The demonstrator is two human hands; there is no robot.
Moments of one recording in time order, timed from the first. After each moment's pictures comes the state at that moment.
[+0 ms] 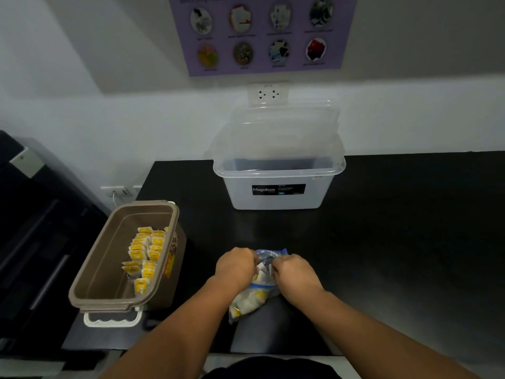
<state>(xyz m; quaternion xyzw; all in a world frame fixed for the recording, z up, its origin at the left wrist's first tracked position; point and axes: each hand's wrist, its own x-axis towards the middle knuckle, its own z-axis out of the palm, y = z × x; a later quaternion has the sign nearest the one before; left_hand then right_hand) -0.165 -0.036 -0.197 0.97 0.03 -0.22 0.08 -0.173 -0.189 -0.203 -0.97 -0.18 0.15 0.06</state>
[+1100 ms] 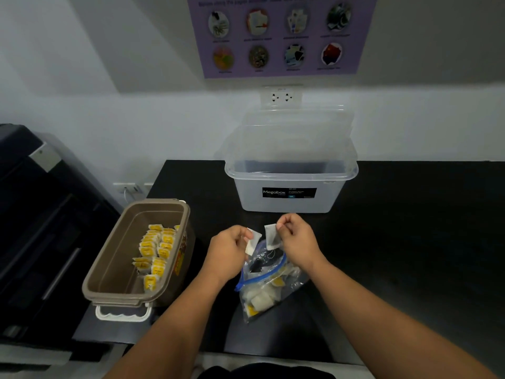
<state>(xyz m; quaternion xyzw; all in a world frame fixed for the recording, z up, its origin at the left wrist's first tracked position) -0.179 -0.002 -0.159 0.88 0.15 -0.01 0.46 -0.124 -0.177 -0.173 -0.80 -0.01 0.11 0.59</state>
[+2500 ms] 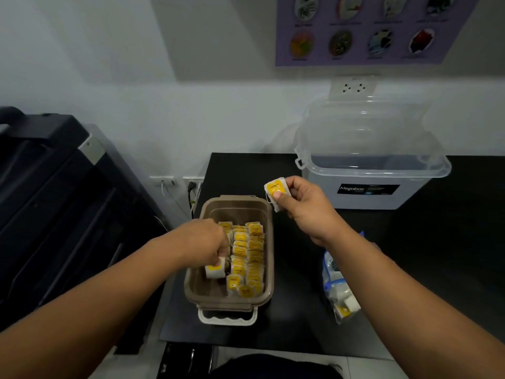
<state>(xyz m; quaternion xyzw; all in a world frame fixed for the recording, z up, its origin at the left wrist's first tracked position) -0.192 0.244 -0.078 0.95 -0.17 -0.26 -0.05 -0.138 0.013 -0.074 -0.73 -0.09 0.15 0.66</state>
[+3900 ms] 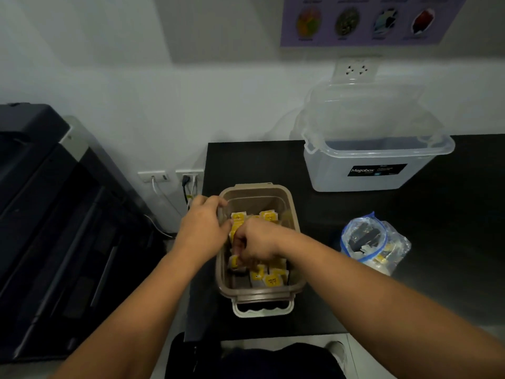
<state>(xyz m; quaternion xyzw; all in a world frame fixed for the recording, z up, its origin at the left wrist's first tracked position) -0.204 0.290 -0.124 0.96 0.04 0.01 0.27 -0.172 0.139 -0.112 -0.87 -0.24 0.39 0.19</state>
